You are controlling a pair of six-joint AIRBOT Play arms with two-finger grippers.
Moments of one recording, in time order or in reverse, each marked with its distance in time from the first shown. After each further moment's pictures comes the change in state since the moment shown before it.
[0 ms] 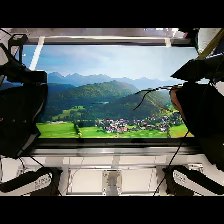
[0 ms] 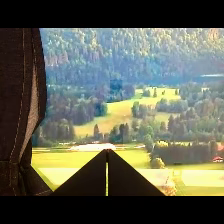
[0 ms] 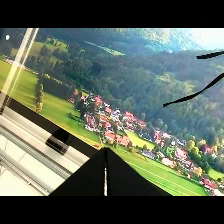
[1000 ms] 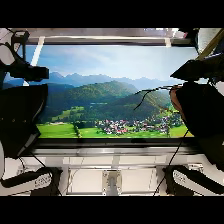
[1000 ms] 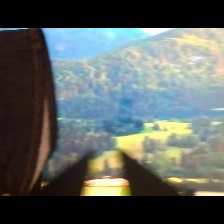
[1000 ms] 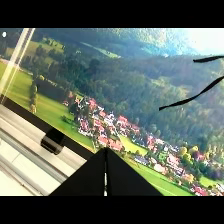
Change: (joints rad) left arm 0.004 -0.075 0.000 0.065 0.130 0.003; right arm 0.000 -0.008 -0.021 -0.003 -0.032 -0.045
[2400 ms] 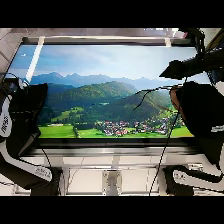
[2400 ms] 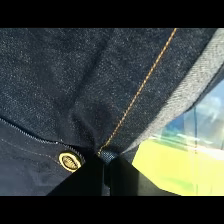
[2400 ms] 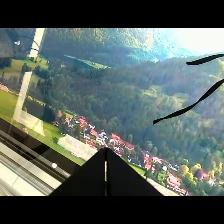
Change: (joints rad) left arm 0.351 -0.412 -0.189 0.135 -0.070 0.050; right arm 0.000 -0.151 -0.097 0.009 -0.151 -0.002
